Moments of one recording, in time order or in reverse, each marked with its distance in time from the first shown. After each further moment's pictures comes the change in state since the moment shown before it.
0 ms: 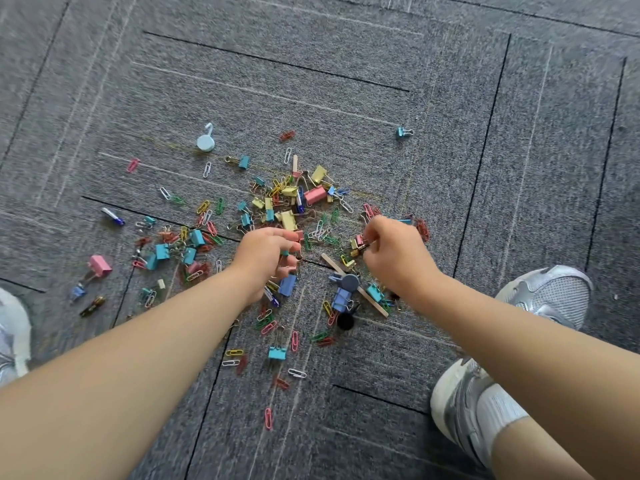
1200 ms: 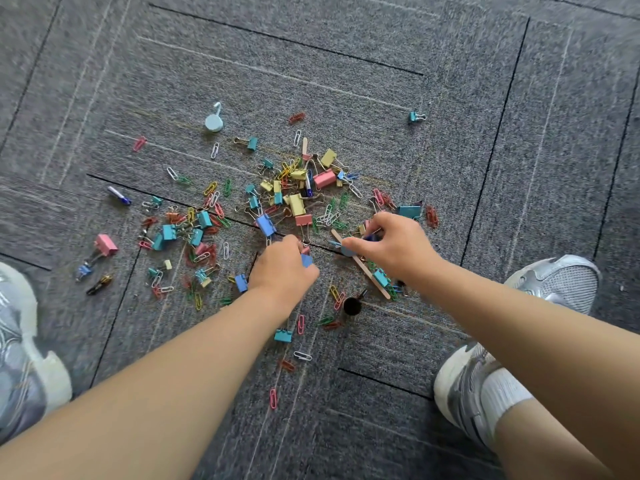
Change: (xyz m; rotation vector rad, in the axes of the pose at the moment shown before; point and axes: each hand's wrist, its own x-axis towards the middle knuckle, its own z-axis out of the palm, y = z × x) left_hand -0.020 -0.037 0.013 0.980 0.172 0.243; right_hand -0.003 -0.005 0.007 0.101 -0.114 0.085
